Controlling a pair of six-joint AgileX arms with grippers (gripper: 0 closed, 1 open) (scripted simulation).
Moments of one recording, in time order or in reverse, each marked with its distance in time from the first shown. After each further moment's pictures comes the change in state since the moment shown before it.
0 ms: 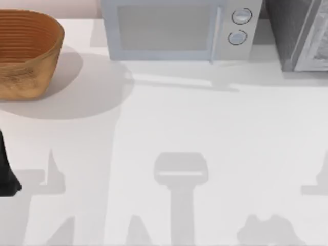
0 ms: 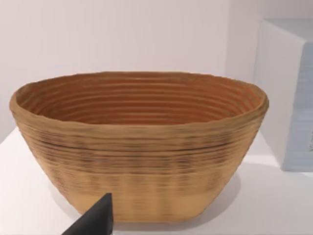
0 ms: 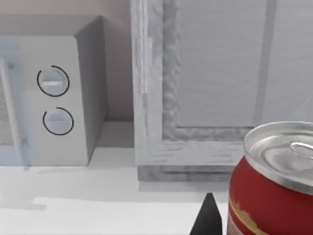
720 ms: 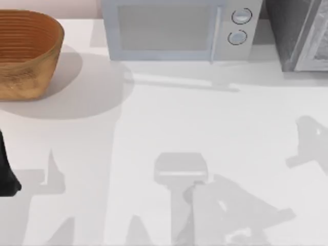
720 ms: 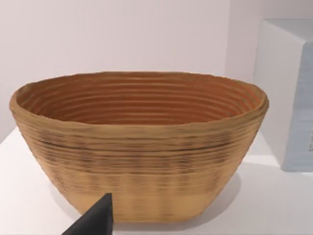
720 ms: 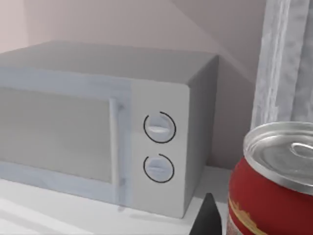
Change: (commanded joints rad) left arm 0.000 0.000 0.000 0.000 0.000 0.000; right arm -0.086 0.887 0.153 0.788 -0.391 0.007
